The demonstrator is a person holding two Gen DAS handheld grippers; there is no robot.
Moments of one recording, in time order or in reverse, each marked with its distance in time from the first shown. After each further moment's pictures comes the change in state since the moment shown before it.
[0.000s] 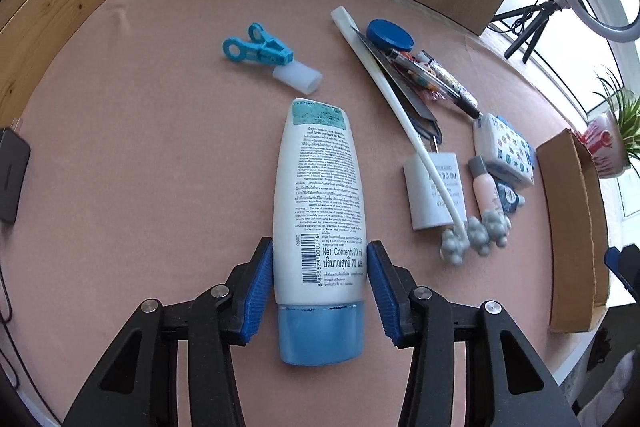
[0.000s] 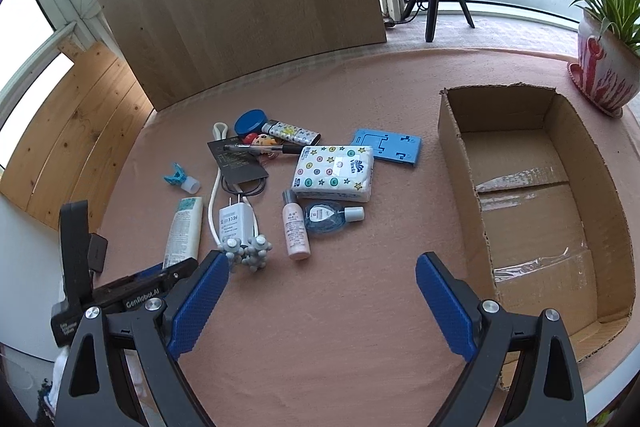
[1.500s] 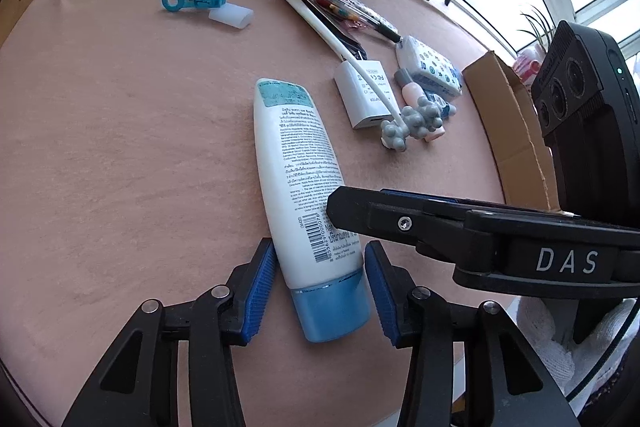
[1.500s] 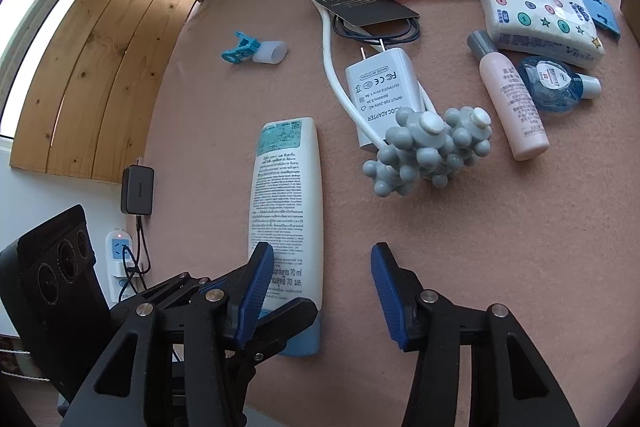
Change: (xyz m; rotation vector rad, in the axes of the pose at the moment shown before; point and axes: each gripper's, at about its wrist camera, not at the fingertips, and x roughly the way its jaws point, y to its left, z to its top) left arm -0.012 0.011 -0.032 0.173 0.138 -0.248; right arm 0.116 0.084 -0.033 0.076 0.412 0.271
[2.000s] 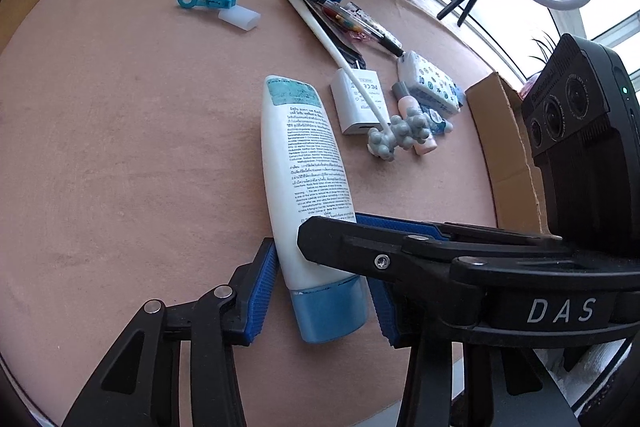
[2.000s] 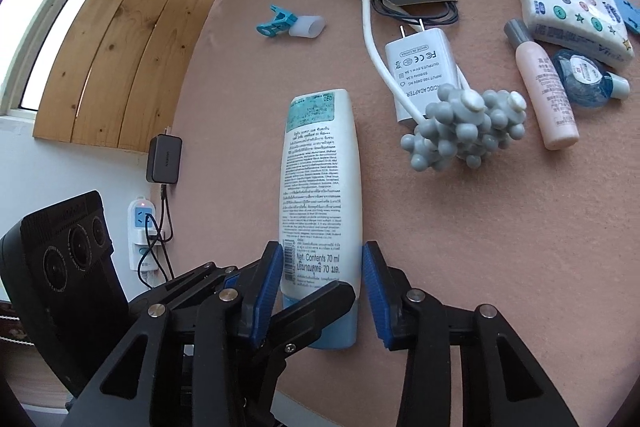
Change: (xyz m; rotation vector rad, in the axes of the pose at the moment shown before) left arm -0.006 -0.019 -0.008 -0.102 -0.057 0.021; right arm -0.011 0.001 -0.006 -0.078 0.050 0.073
